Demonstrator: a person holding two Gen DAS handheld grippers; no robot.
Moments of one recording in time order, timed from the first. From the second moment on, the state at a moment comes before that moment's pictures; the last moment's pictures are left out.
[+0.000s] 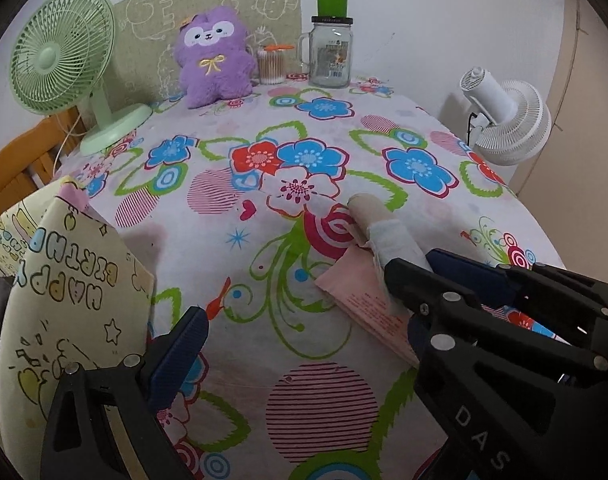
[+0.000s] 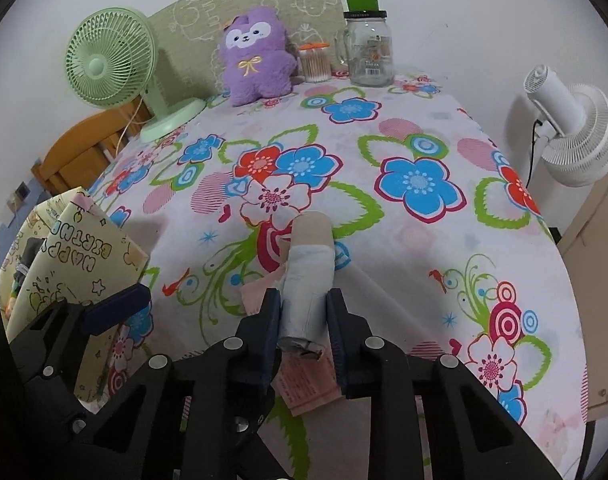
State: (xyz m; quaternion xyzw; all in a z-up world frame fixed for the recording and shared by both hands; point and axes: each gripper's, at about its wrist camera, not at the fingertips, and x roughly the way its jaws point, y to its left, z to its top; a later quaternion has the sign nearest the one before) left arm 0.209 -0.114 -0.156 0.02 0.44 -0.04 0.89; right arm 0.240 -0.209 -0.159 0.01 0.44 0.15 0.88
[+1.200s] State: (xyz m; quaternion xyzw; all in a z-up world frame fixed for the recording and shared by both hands) left arm 0.220 -0.164 -0.170 0.02 0.46 -0.05 0.89; right arm 0.232 -0.266 -0.161 0.03 0.44 0.07 0.90
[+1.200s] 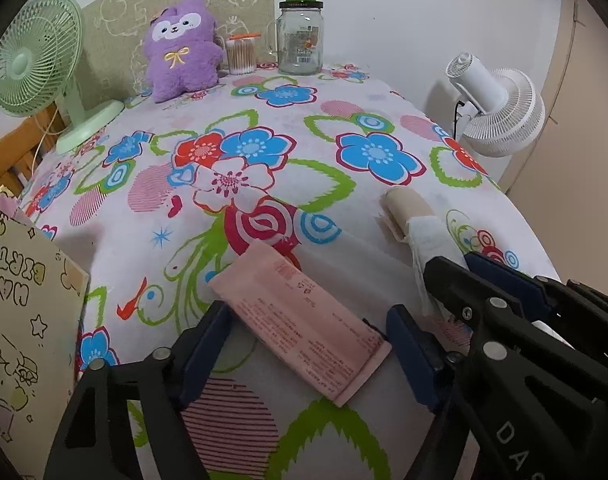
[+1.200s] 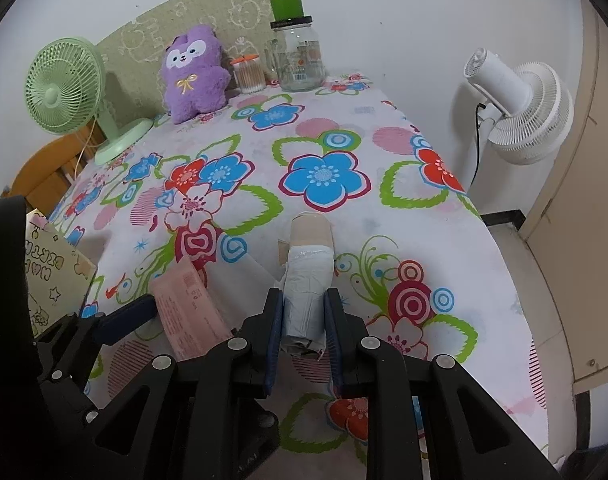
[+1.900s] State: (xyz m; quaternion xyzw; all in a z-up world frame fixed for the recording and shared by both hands) left arm 0.206 -0.152 -0.160 0.04 0.44 -0.07 0.90; right arm 0.219 -0.251 -0.156 0.03 0.44 0.08 0.90
